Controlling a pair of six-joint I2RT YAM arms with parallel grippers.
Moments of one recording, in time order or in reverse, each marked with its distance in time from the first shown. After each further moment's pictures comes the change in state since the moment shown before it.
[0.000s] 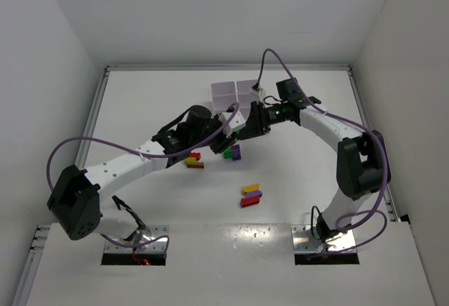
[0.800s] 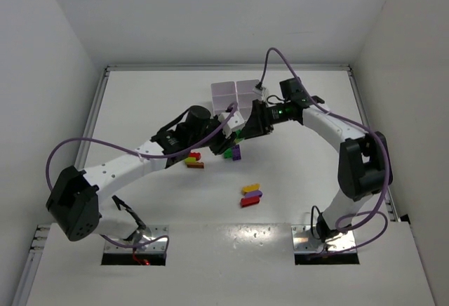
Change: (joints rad) left arm 0.001 -0.010 -0.003 -0.012 0.022 -0.026; right arm -0.025 -0.014 0.001 -0.025 0.006 -0.024
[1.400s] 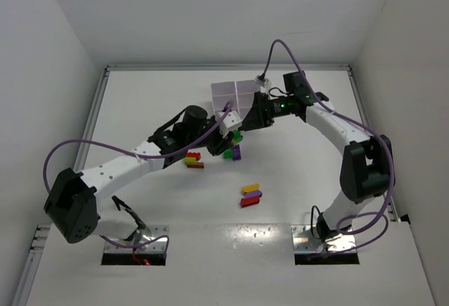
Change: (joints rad) left arm 0.026 -0.026 -0.016 -0.014 0.039 -0.026; right arm -0.026 -0.026 0.045 0.040 -0.013 0.027
